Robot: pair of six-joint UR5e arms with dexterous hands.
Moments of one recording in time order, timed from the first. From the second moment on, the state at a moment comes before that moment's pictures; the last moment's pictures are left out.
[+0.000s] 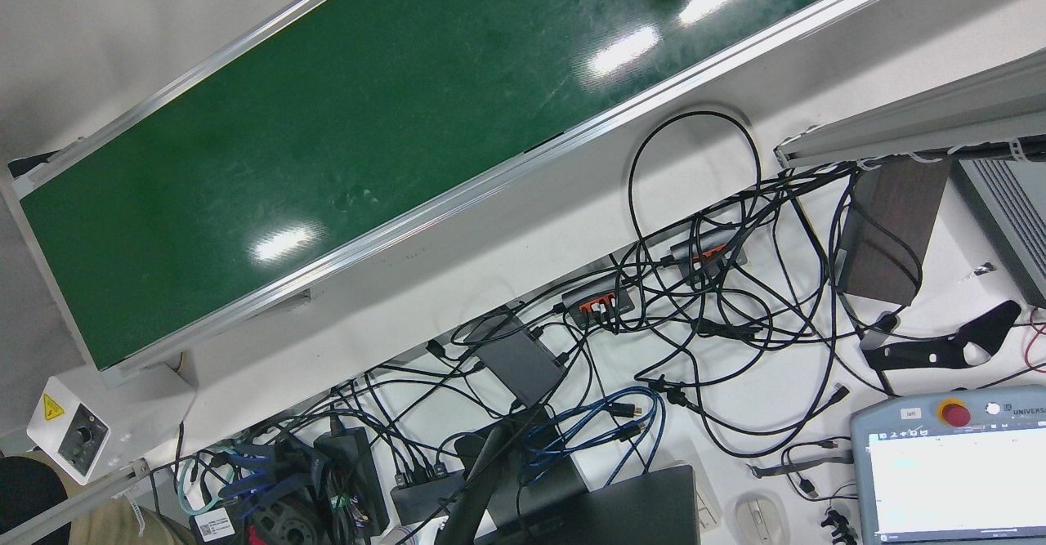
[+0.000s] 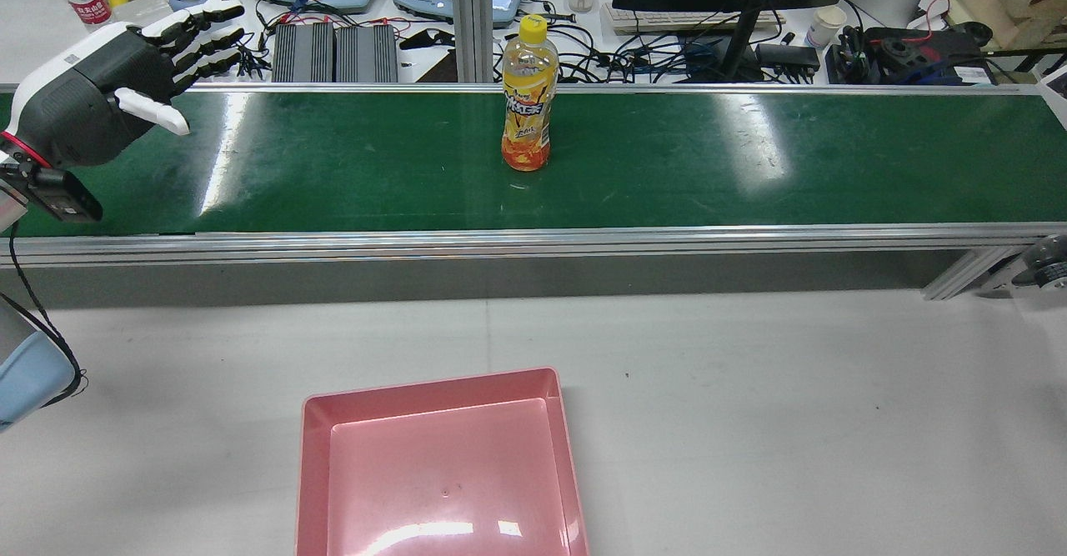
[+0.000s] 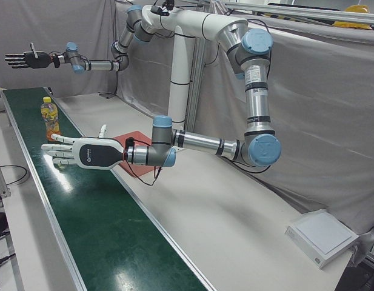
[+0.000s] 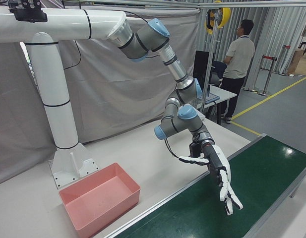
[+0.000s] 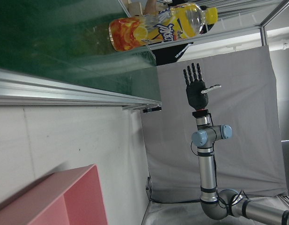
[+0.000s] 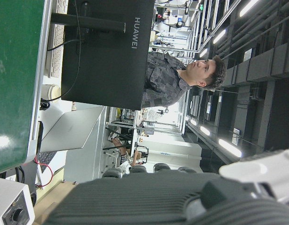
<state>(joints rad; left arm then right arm) -0.98 -1.91 -1.81 0.14 1.39 0.39 1.59 -1.56 1.64 -3.27 -1.58 -0.10</state>
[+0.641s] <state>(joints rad) -0.98 -1.91 -1.80 0.14 1.38 0.39 1.59 -1.56 1.64 -3.27 -1.58 -0.10</state>
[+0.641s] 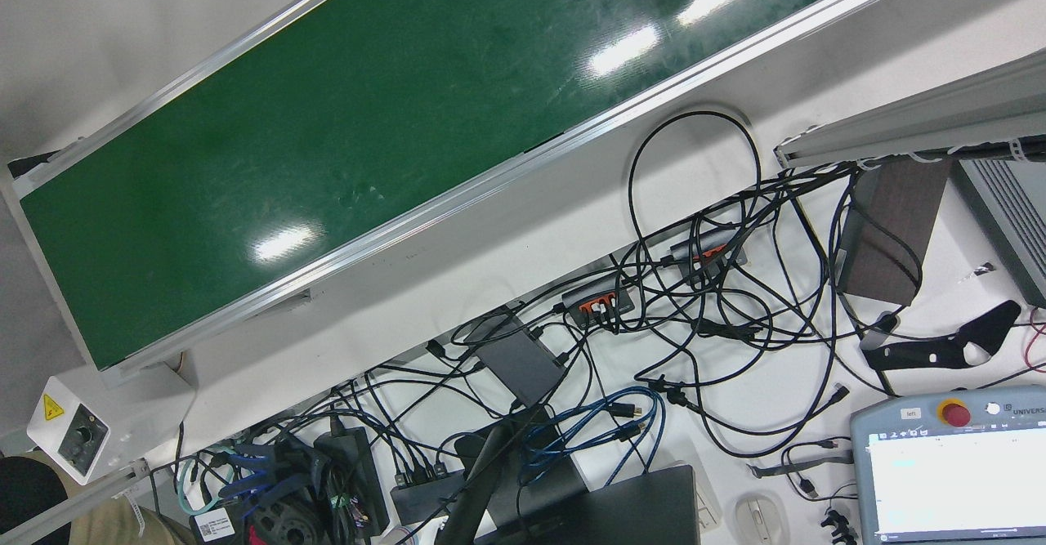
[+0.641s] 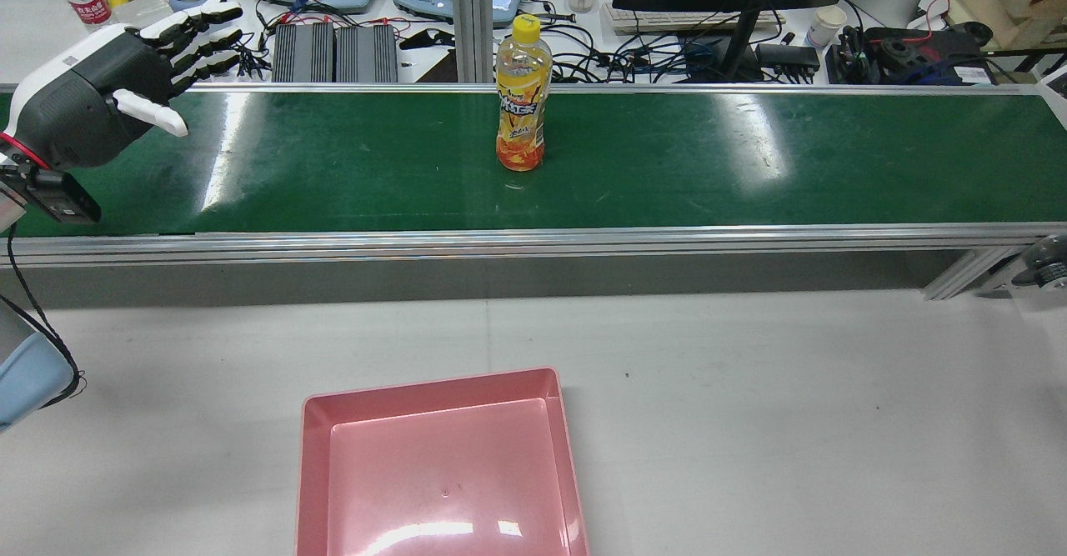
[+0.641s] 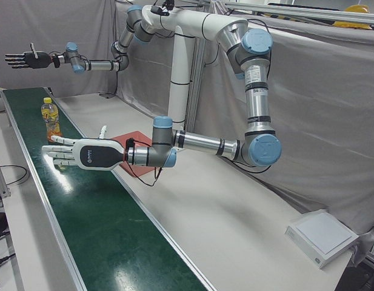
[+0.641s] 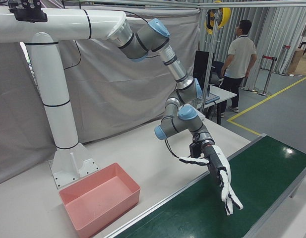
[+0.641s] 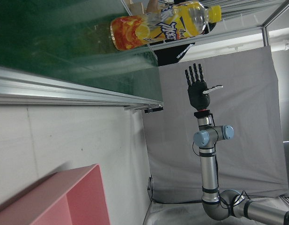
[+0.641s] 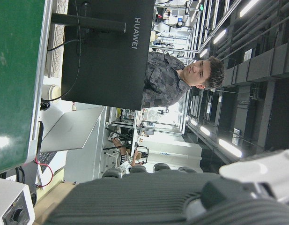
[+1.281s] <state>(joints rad) -0.97 -1.91 -1.80 0.14 1.38 0.39 1.59 -1.57 1.64 -3.27 -1.58 -0.10</state>
